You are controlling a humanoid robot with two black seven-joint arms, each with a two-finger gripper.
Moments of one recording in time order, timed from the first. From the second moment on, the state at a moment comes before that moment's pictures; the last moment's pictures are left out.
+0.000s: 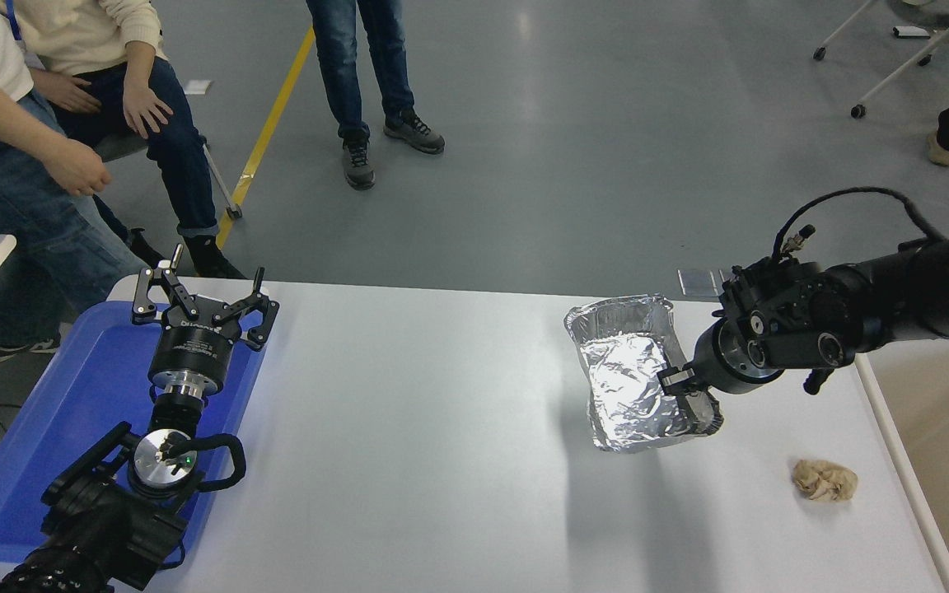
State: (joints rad) left arm -0.51 0.13 -1.12 -0.54 -0.09 -0.62 -0.35; right arm 1.81 -0.22 -1.23 1.26 -0.40 0.35 -0.01
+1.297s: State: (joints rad) left arm -0.51 0.13 -1.12 -0.54 -0.09 -0.62 -0.35; right arm 2.44 -0.42 -1.34 1.40 -0.40 0.78 -0.01
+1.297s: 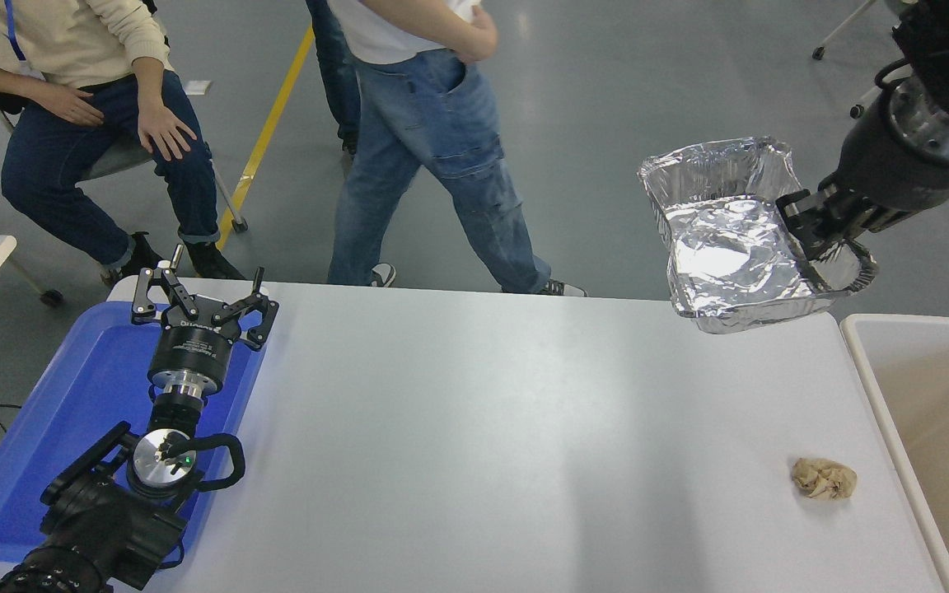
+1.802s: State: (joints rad) left arm -0.51 0.14 -1.12 -0.54 -0.09 -0.62 -0.35; right arm 2.51 -0.67 -1.59 1.40 -0.47 0.79 -0.01
